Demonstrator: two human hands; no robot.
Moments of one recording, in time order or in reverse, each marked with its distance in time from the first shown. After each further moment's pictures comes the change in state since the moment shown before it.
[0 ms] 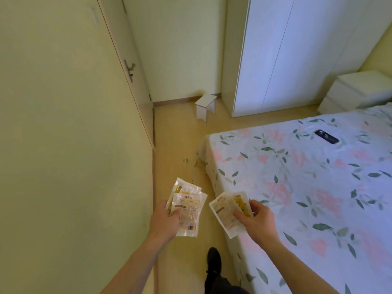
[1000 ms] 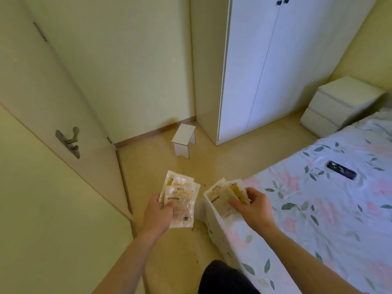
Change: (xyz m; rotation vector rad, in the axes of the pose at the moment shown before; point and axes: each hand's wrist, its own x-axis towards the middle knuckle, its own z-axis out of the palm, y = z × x) left_hand 0.612 0.309 -0.046 0.078 -0.173 0.108; right_hand 0.547 -0.283 0.115 0.066 0.213 0.064
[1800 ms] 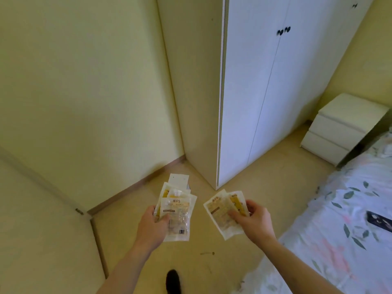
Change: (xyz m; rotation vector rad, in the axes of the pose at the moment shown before) left_hand 0.464 0.236 0.010 0.056 -0.169 0.078; right_hand 0.444 -0.146 0.071 0.130 0.130 0.072
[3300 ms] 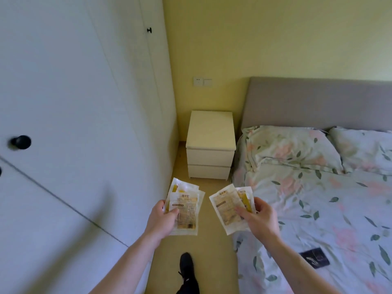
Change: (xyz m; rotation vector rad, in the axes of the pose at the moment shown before) left_hand 0.478 0.528 0.707 0.365 -0.796 0.318; right_hand 0.571 0.002 -0.511 0.246 0.876 0.296
